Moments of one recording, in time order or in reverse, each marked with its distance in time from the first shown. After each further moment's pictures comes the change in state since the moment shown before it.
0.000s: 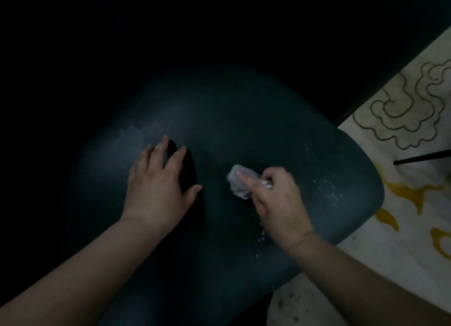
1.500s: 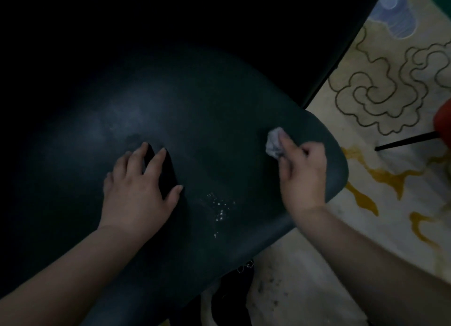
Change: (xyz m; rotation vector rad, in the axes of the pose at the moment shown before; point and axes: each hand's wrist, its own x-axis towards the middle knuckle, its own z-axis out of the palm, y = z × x) left_hand -0.037 0.044 0.027 0.053 -0.005 -0.064; right_hand -0.024 0.080 -0.039 0.009 0.213 0.402
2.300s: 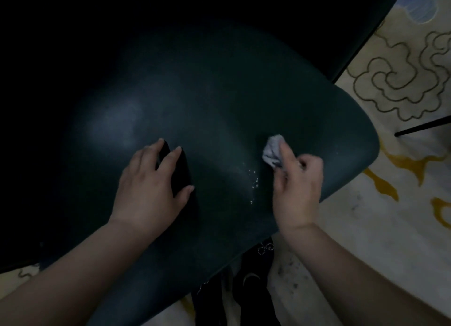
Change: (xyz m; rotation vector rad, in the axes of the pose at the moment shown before) left_hand -0.048 -0.054 0.004 -0.035 0.005 0.113; right_hand -0.090 -0.064 0.030 0.037 0.063 0.051
